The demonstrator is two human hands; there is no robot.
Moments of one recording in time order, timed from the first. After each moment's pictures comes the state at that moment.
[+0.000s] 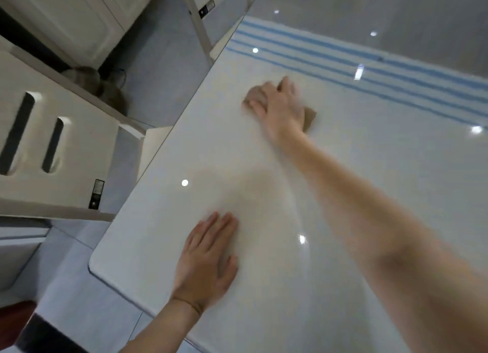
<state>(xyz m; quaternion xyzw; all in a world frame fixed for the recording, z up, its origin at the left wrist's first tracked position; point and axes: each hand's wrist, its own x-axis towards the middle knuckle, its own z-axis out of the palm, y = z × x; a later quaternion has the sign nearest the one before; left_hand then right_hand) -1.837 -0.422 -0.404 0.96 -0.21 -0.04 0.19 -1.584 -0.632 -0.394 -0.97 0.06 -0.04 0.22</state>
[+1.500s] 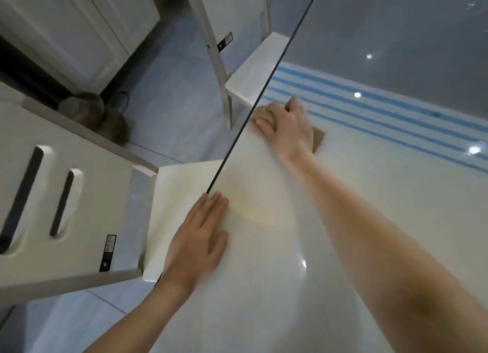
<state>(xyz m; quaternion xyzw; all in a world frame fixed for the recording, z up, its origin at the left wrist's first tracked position) -1.648 -0.329 -0.407 0.96 -0.18 -0.05 0.21 -1.477 -0.562 -0.402 -0.97 0.05 -0.10 0.22</state>
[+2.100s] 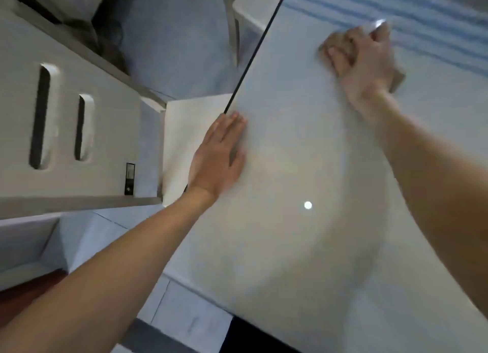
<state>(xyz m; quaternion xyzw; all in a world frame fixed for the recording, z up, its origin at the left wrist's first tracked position) -1.648 -0.330 -0.410 0.96 -0.16 -0.03 0.22 -1.547 -0.627 -0.402 -0.96 0.14 -0.11 0.19</state>
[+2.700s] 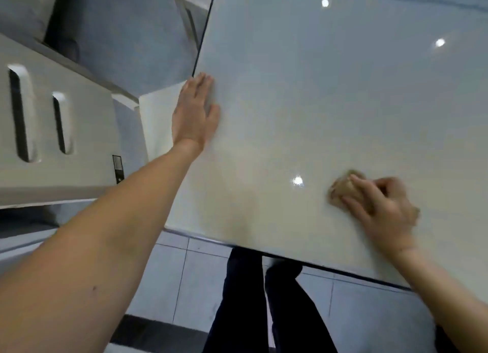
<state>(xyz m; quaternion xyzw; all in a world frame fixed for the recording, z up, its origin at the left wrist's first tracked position) -1.650 -0.332 -0.407 0.96 -0.16 -0.03 0.23 -1.946 -0.606 -0.392 -0.96 0.17 -0.09 0.19</state>
